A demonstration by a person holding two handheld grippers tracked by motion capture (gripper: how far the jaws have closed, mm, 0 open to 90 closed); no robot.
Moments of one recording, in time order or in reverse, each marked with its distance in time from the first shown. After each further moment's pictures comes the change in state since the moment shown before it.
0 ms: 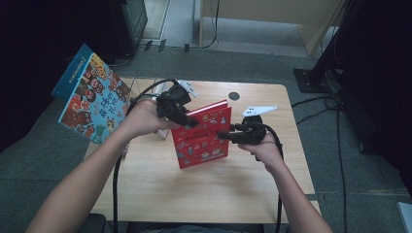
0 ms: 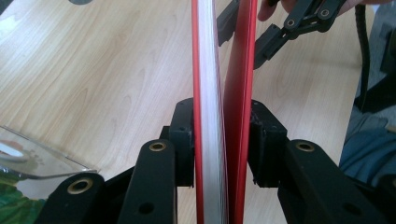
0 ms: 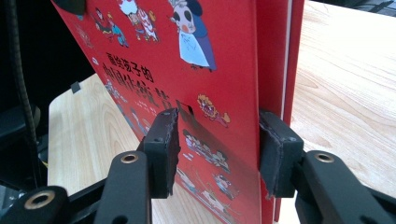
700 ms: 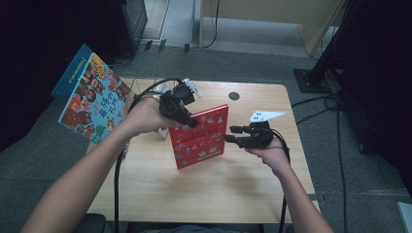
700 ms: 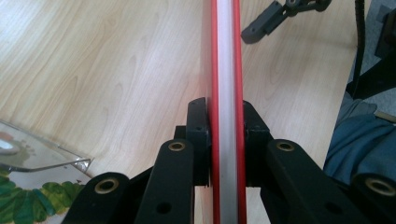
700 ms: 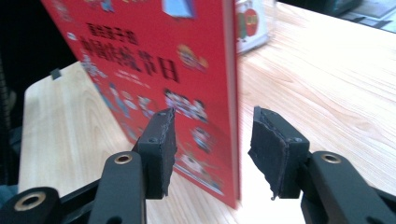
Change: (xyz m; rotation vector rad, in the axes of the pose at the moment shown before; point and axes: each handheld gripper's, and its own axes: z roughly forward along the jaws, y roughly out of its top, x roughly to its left) left arm -0.004 0.002 -0.004 0.060 -0.017 -0.021; right arm -0.006 -0.019 -0.018 -0.018 -0.069 -0.057
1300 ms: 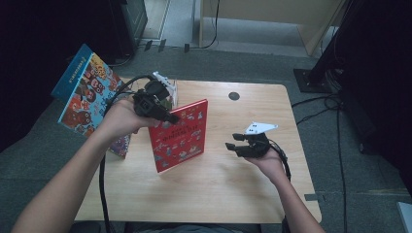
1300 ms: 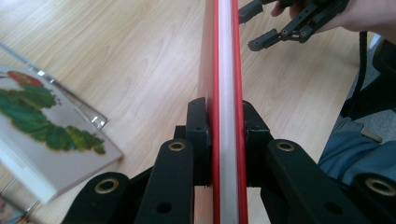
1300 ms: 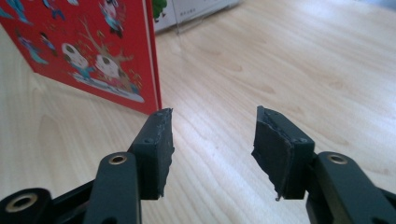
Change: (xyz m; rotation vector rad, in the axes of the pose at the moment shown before) left arm 0.011 -0.048 -0.042 -0.087 0.048 -0.169; right arm -0.002 -0.041 0.022 0.049 -0.139 -0.073
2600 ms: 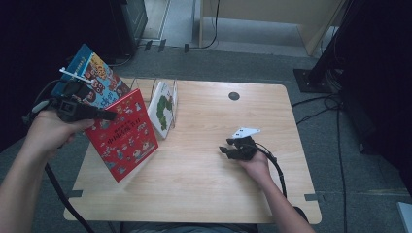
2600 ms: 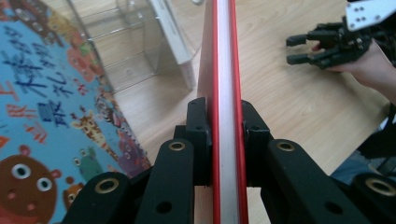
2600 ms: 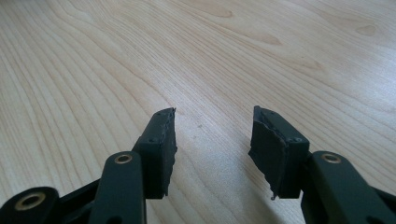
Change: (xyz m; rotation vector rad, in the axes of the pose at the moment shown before) left arm 0.064 -0.115 -0.086 -0.127 0.120 -0.417; right arm -0.006 -0.029 0.056 0.105 -0.078 0.022
